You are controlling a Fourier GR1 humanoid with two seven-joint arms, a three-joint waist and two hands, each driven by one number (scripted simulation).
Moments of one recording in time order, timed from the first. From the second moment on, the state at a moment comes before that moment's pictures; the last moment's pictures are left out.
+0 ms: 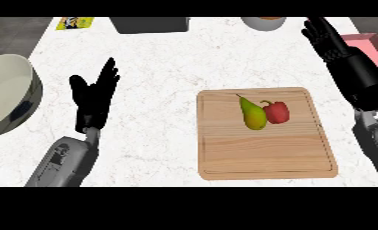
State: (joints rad) left arm -0.29 0.26 -0.23 -1.31 0.26 0.35 0.16; right arm -0.39 -0.56 0.15 -1.53 -0.27 0.04 -0.05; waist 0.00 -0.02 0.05
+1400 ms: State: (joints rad) left arm -0.16 0.46 -0.29 -1.32 0.06 0.21 -0.04; right arm 0.48 -0.51 0.05 -1.78 0.20 -0.34 -0.42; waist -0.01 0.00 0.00
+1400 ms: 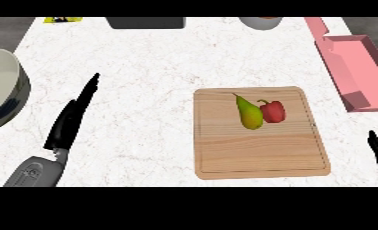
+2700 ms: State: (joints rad) left arm -0.14 0.40 -0.18 -1.35 -0.04 0.11 -0.02; right arm 0.06 -0.35 0.28 -1.91 0.65 0.02 0.56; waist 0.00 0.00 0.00
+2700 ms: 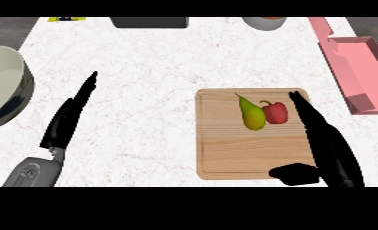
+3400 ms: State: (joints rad) left arm -0.15 0.33 -0.10 -1.32 -0.12 0.05 -0.04; right arm -0.03 -0.25 0.27 -1.72 0.82 0.00 0.46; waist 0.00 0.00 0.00
